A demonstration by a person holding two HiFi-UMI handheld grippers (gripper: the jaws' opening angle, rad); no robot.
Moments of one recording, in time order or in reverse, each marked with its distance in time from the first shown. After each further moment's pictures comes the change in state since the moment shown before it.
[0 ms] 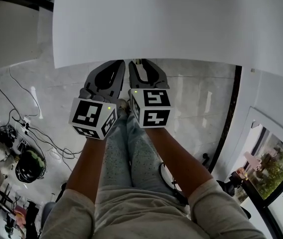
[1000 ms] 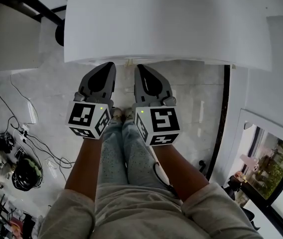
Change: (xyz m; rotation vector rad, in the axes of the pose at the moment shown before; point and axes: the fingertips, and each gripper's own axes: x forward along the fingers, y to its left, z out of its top) left arm -0.058 -0.031 0.051 0.012 -0.125 0.042; right arm -0.130 0.029 0.080 -0.103 -0.263 0.014
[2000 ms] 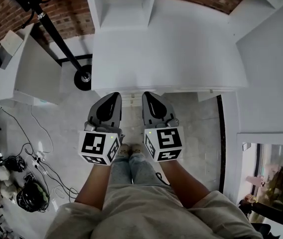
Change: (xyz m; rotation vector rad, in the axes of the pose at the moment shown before) left arm -0.141 -0.120 0.175 0.153 -0.191 0.044; right arm -0.163 0.041 0.147 -0.110 -0.218 0.017
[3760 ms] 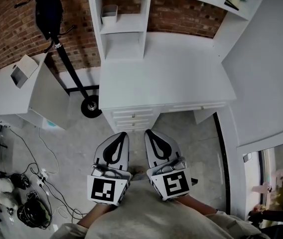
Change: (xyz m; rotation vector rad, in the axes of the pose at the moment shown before) left arm -0.156 -0.124 0.085 0.127 -0.121 -0.016; right arm -0.189 0.076 0.088 -0.128 -0.220 0.076
